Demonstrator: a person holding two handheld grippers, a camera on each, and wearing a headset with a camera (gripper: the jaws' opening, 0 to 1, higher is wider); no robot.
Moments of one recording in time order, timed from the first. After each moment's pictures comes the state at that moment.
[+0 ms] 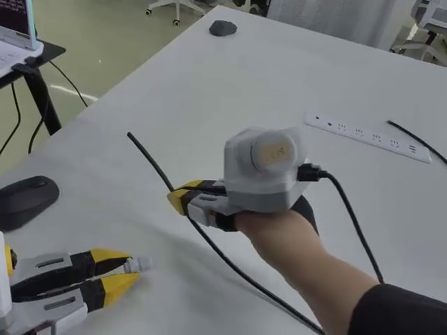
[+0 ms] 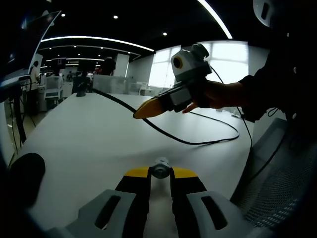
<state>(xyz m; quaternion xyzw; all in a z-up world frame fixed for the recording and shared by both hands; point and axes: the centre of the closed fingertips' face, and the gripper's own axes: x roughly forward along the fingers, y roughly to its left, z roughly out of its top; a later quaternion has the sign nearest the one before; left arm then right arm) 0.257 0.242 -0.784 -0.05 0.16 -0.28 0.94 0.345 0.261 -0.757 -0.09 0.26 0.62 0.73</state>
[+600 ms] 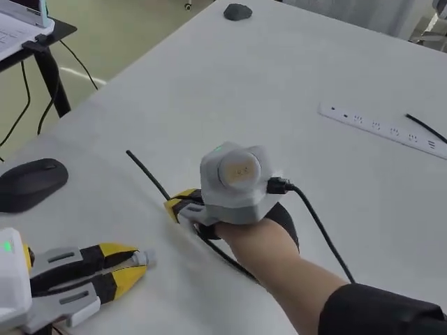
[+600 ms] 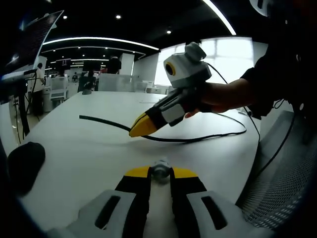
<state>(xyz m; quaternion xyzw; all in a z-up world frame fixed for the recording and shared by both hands) 0.258 0.245 -0.805 -0.04 0.16 -0.25 0.95 0.341 0.272 -0.808 -0.16 0.27 0.61 0.73</state>
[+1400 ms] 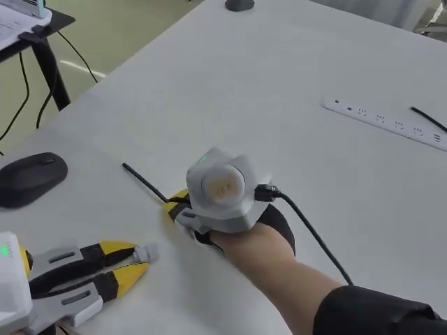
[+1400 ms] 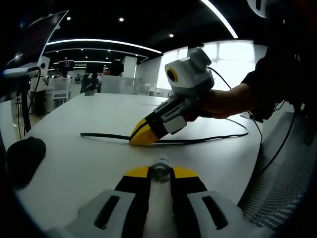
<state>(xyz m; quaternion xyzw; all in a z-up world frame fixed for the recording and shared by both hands) 0.259 0.247 -0.807 -0.05 0.15 -0.24 0.96 0.334 0.273 -0.819 -0.20 0.24 0.62 0.71</state>
